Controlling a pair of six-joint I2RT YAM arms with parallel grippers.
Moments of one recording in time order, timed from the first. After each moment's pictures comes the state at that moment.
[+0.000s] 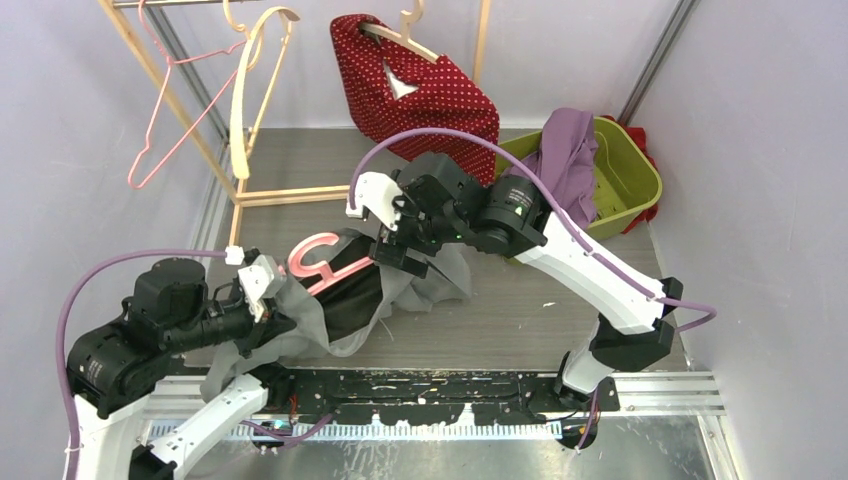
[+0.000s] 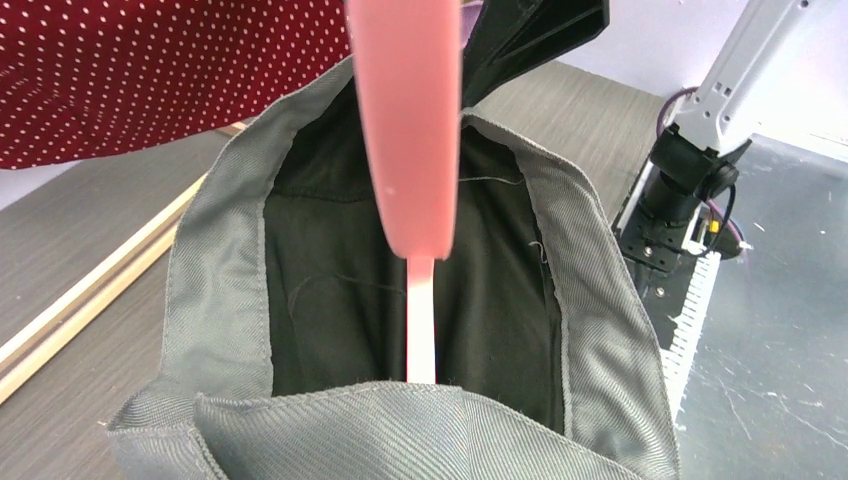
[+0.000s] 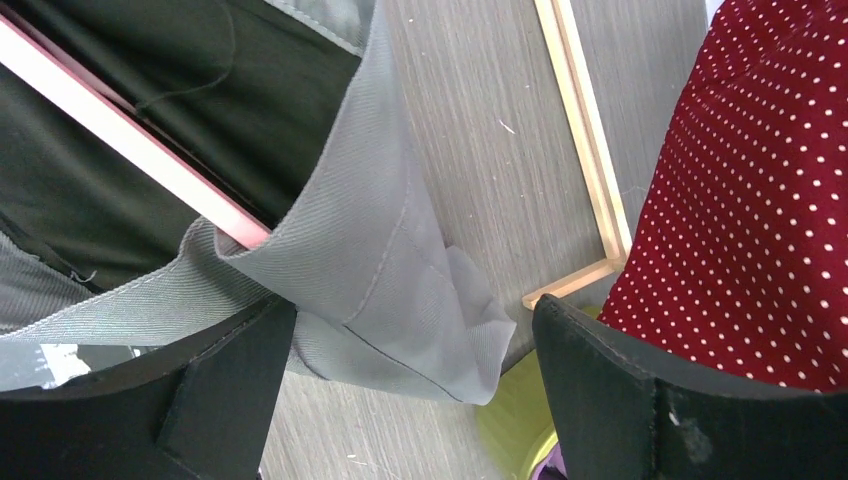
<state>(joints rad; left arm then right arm) -0.51 0.62 1.39 -1.43 0.39 0.29 1.11 1.60 2.07 -1.18 0.09 -0.34</state>
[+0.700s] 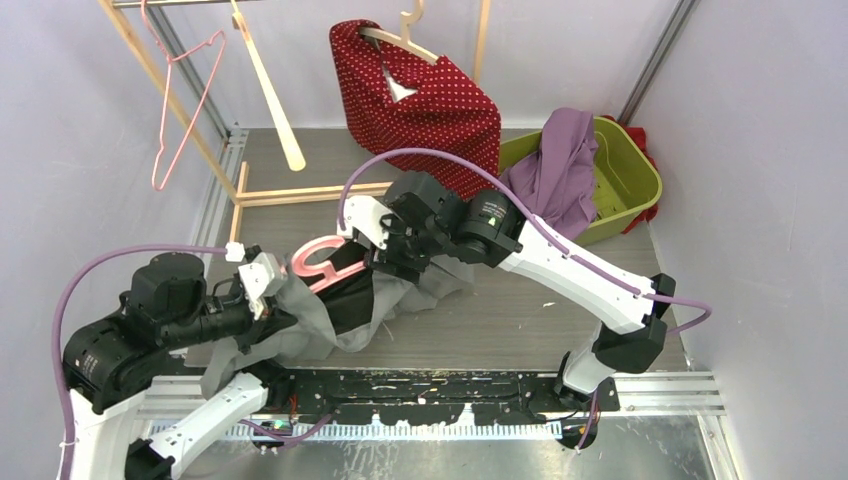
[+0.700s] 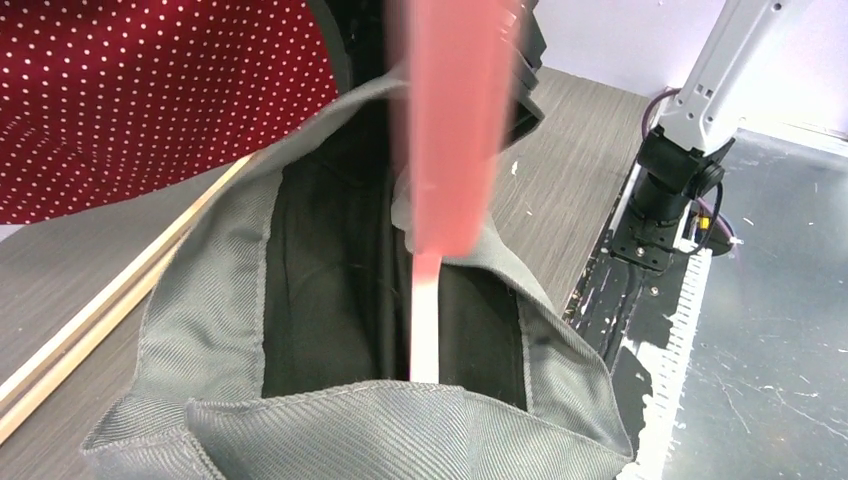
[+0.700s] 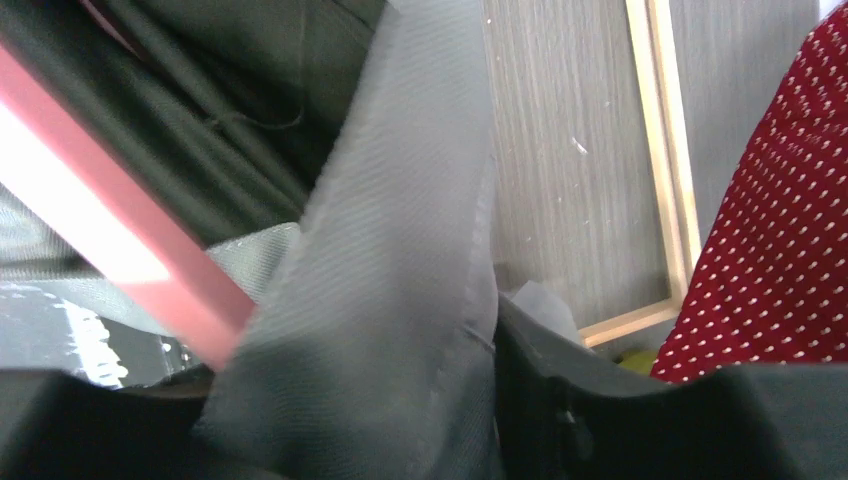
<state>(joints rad) -0.54 0.66 1.43 -1.43 0.39 0.31 1.12 1.58 1.88 -1.06 -0.03 -0.36</state>
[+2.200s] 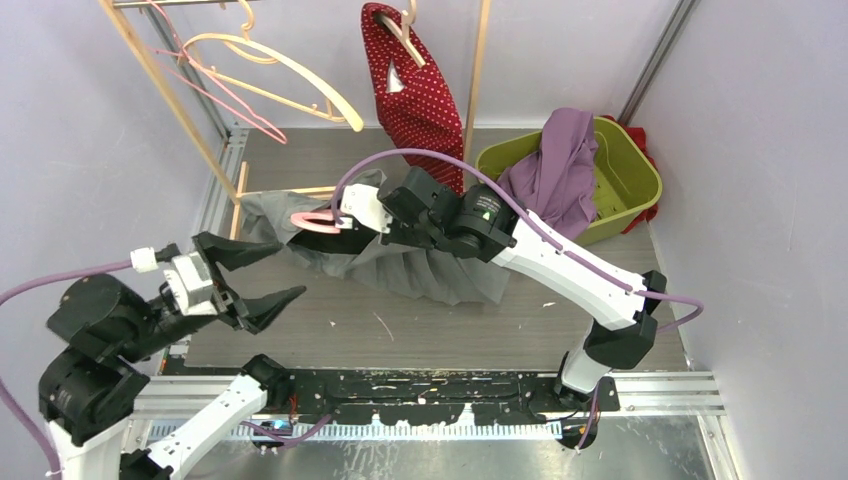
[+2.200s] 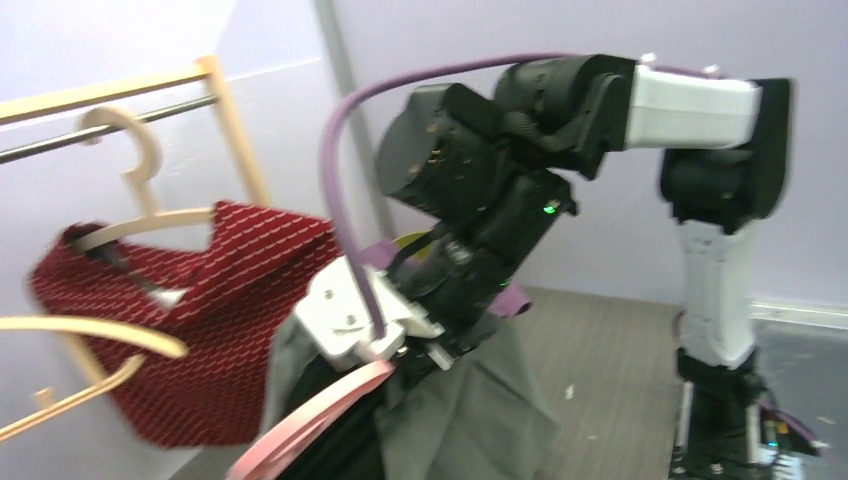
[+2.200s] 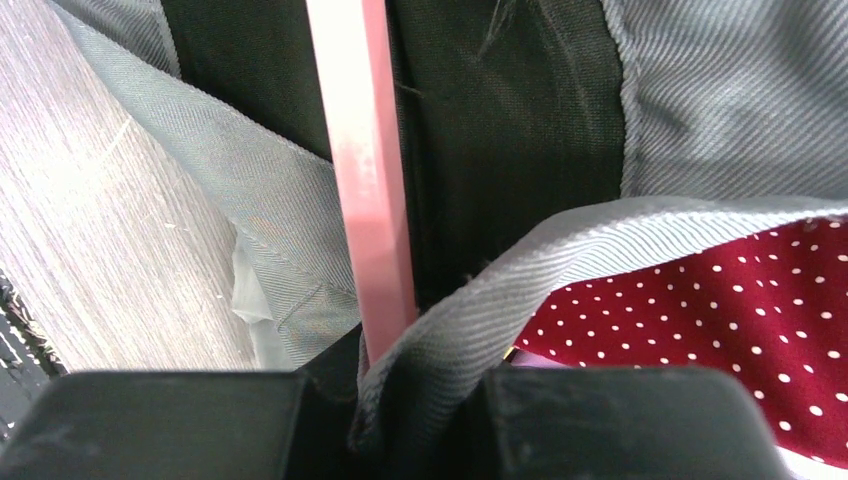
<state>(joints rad) -0.54 0.57 1.46 -0.90 0.42 0.25 1.12 1.63 1.96 -1.11 0.34 -0.49</state>
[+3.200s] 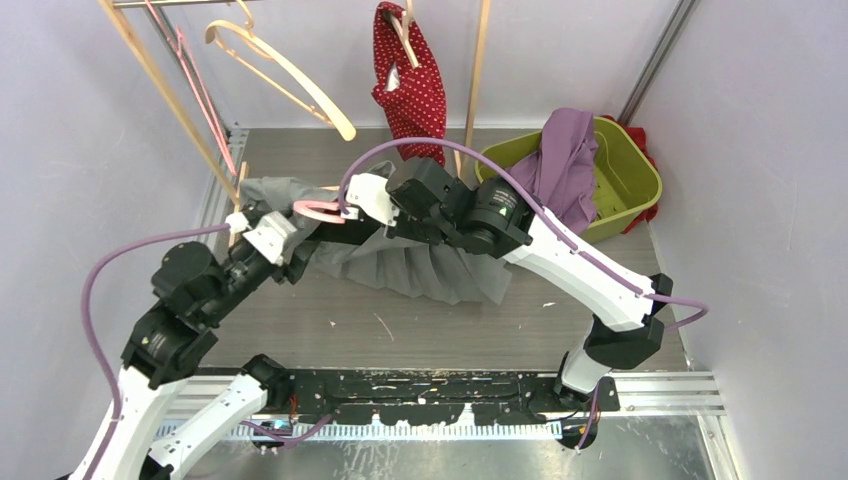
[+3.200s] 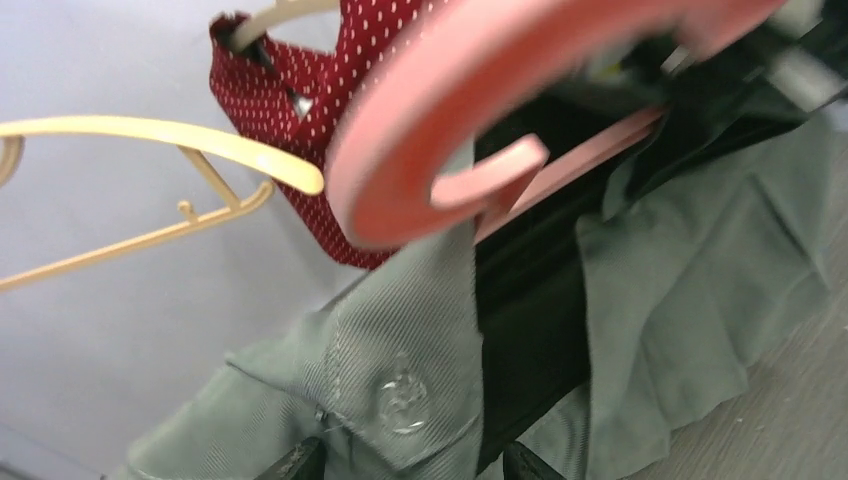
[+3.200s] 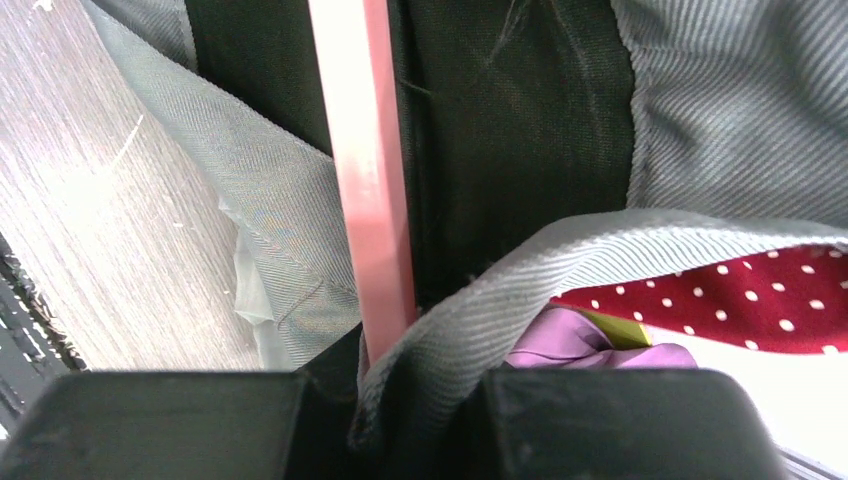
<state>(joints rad) -0.54 0.57 1.11 -0.62 0.12 0.37 1.12 1.63 2.06 -1.18 0.35 -0.46</state>
